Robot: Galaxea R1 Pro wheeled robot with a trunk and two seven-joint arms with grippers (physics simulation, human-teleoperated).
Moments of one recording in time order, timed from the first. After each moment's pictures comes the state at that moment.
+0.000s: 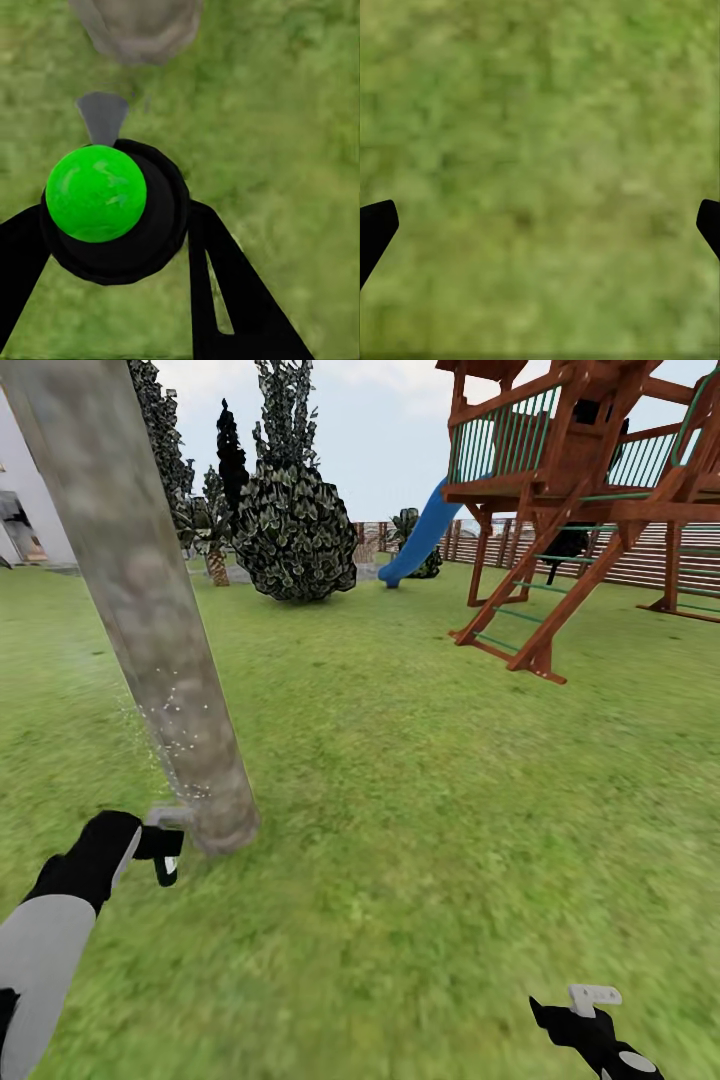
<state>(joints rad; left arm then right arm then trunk) -0.89 0.28 0.12 -0.68 -0.21 0.78 -0.29 -0.46 -0.20 -0.45 -0.25 0.29 -0.19 0.21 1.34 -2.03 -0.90</state>
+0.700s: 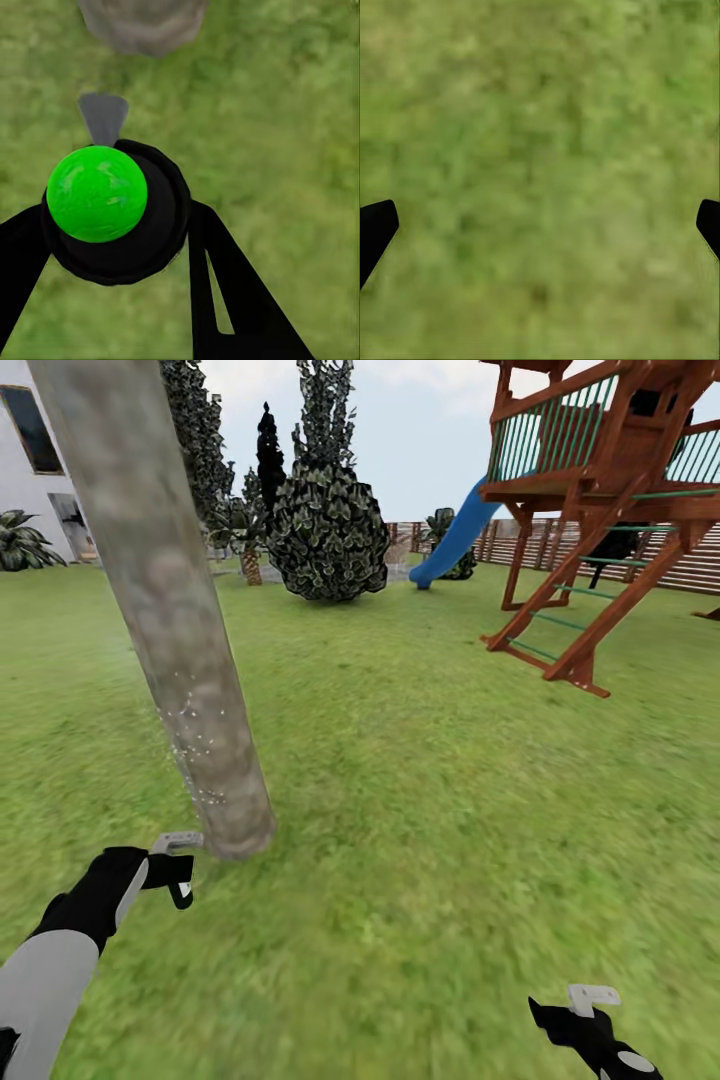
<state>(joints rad) -0.79 0.26 0.12 -0.66 -0.06 0.66 -0.24 -0.46 -0.19 -0.45 -0.25 0.29 -0.19 0.21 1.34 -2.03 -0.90</state>
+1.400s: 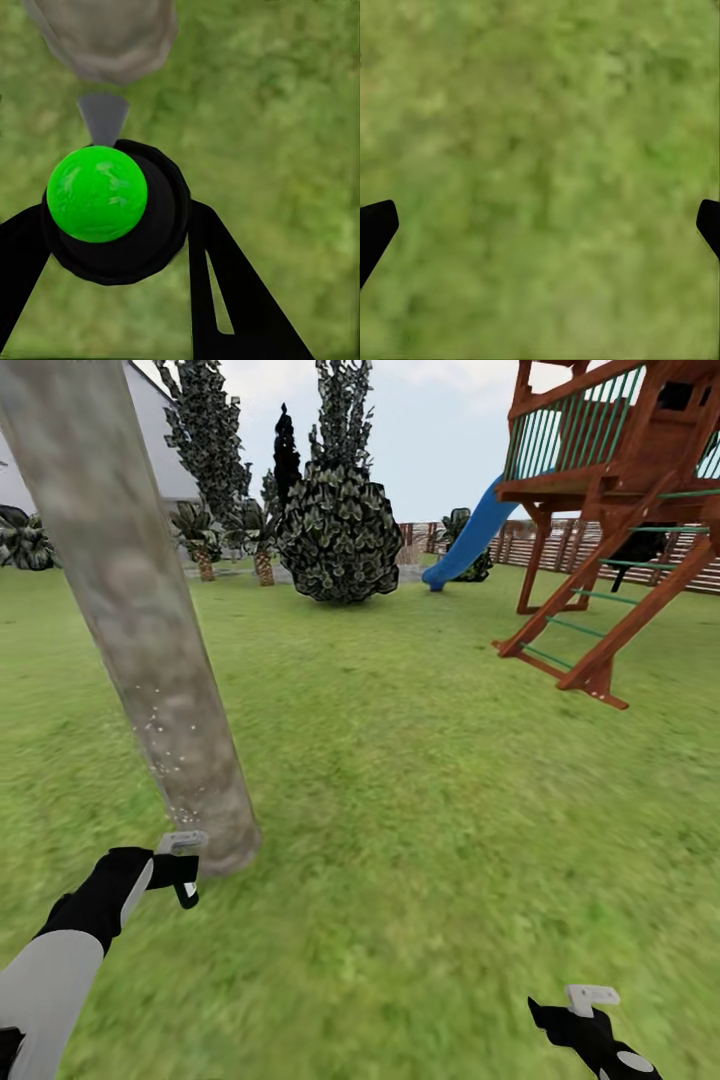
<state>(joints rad) -0.79 0.24 0.12 -0.66 -0.06 0.66 -0.24 -0.46 -0.19 -0.45 -0.25 0.29 -0.19 0.21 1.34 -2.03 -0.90</state>
